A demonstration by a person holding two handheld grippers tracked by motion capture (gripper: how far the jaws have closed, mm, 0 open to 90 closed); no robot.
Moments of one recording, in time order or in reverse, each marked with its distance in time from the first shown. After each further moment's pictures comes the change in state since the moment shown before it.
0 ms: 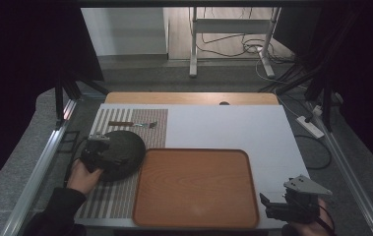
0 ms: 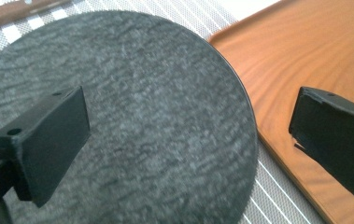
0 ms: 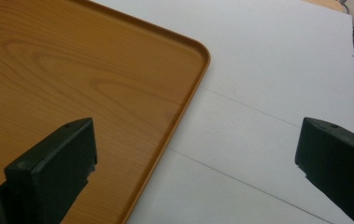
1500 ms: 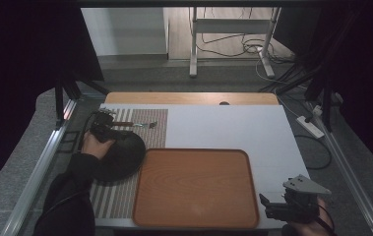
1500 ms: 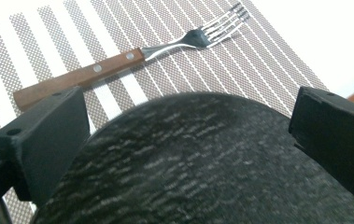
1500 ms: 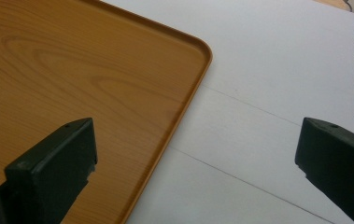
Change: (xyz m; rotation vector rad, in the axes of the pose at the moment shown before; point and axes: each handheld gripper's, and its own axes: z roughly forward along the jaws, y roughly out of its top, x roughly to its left) left arm 0.068 0.060 0.054 0.020 0.041 -0.061; right arm 0.000 0.000 0.001 0.012 0.005 -0.006
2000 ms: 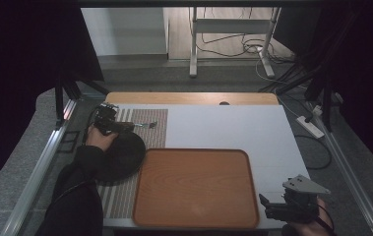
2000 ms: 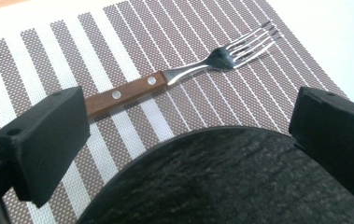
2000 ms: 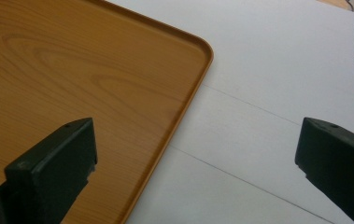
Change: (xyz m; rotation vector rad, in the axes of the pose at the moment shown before) left arm 0.015 0.018 0.020 0.013 0.021 -0.013; right arm 0.000 0.000 0.000 0.002 0.001 -0.006
